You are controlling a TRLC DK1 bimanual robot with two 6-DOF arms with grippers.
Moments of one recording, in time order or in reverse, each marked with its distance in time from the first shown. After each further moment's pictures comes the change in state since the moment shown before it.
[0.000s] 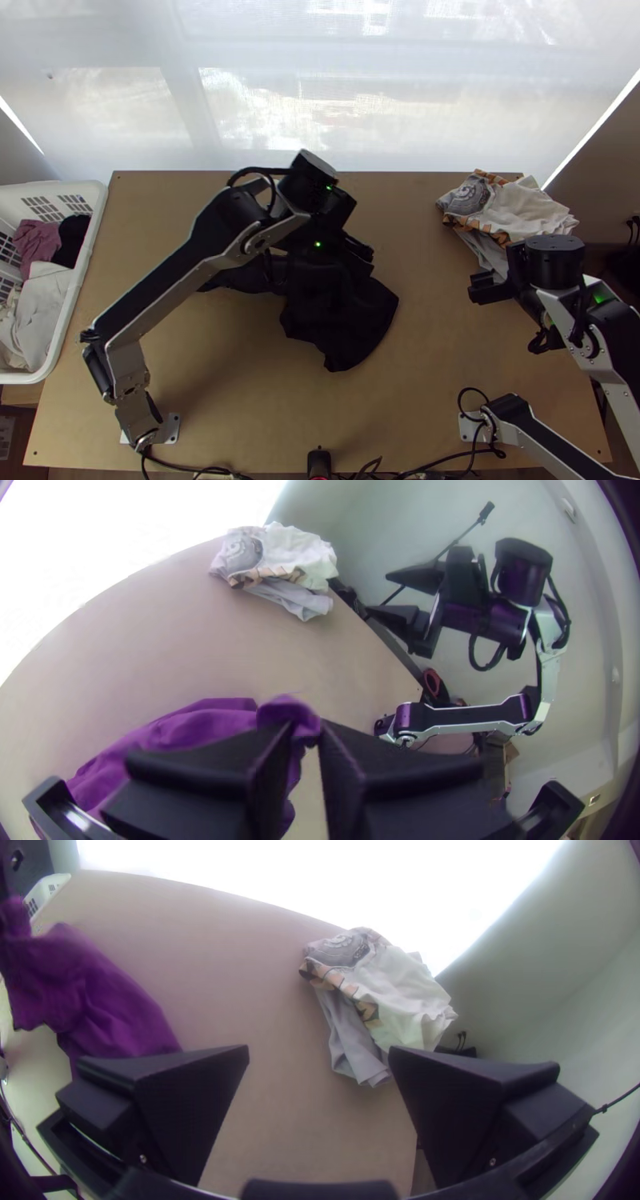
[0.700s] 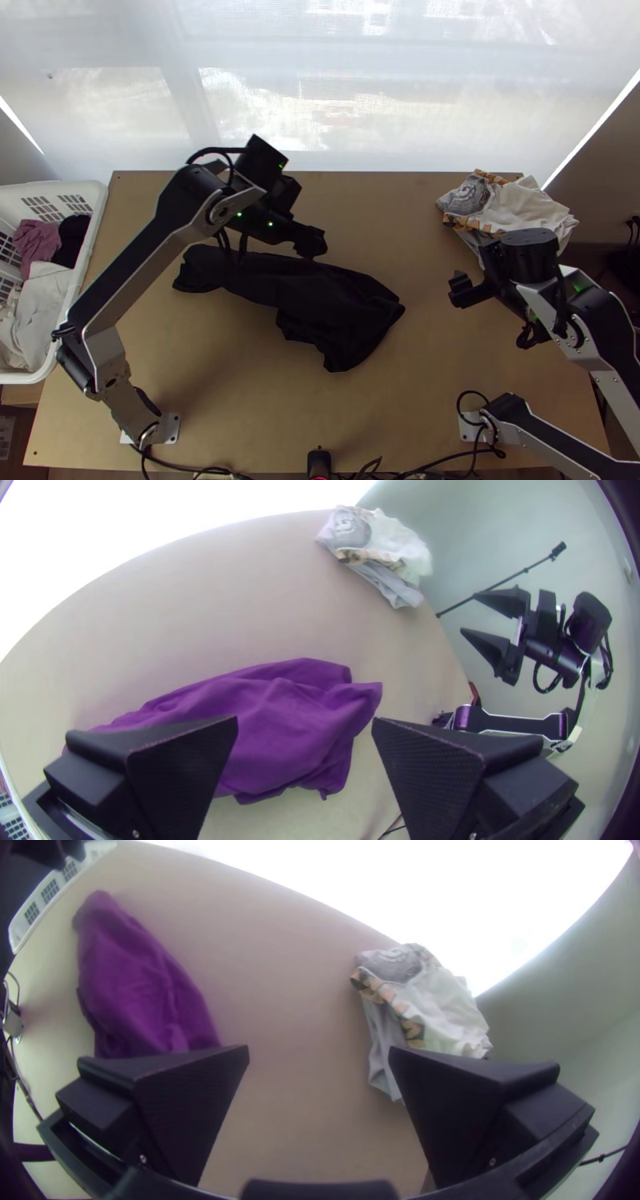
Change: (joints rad) left arm 0.213 -0.080 -0.140 -0.152 -0.043 0.052; right arm 0.112 0.073 0.035 -0.010 -0.068 -0.031
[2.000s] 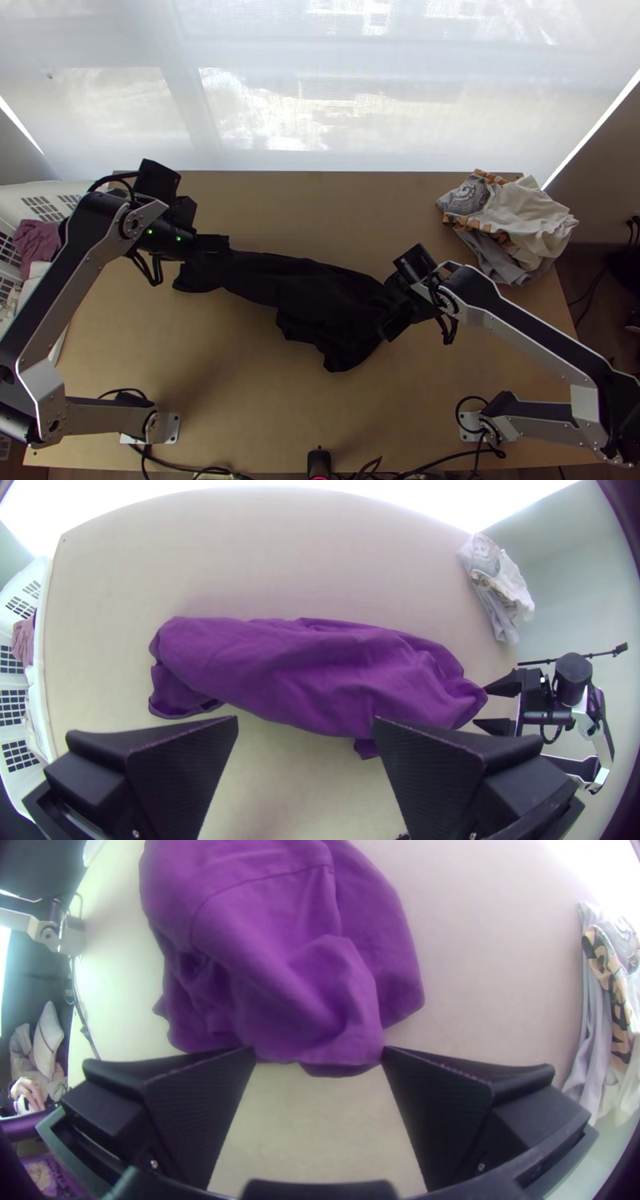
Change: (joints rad) left arm 0.385 -0.327 -0.551 0.028 -0.087 0.035; right arm 0.186 0.393 -0.212 0.173 -0.449 0.094
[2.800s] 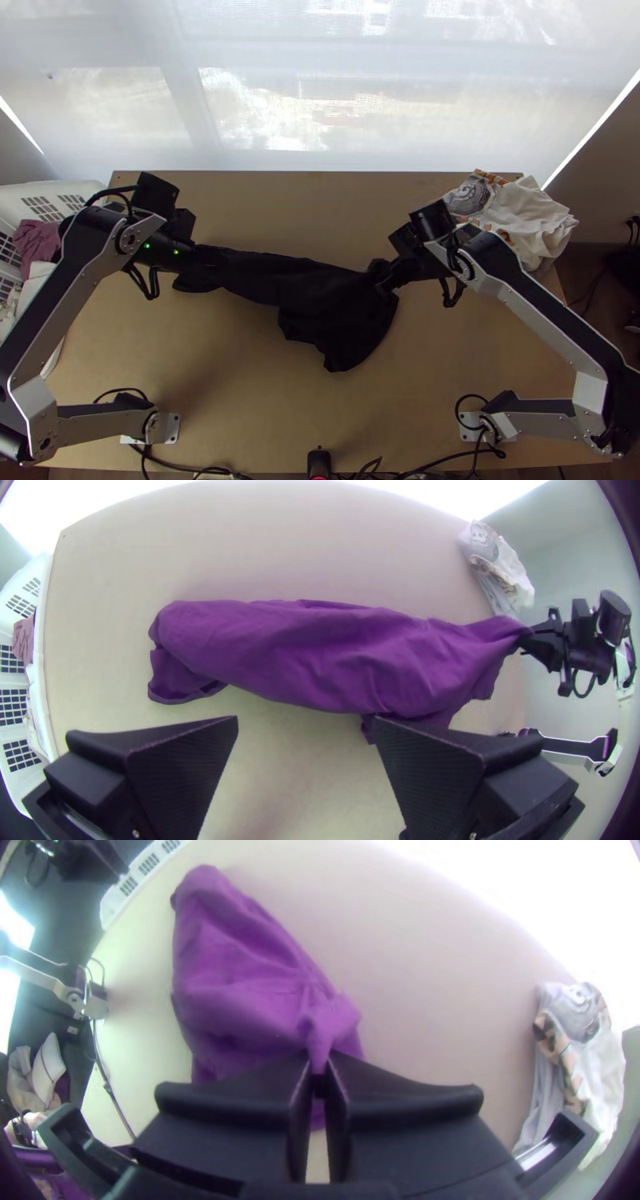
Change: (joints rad) left arm -0.016 -0.074 -0.090 0.007 -0.007 0.014; right arm -0.101 0.044 0.296 0.005 -0.048 -0.056
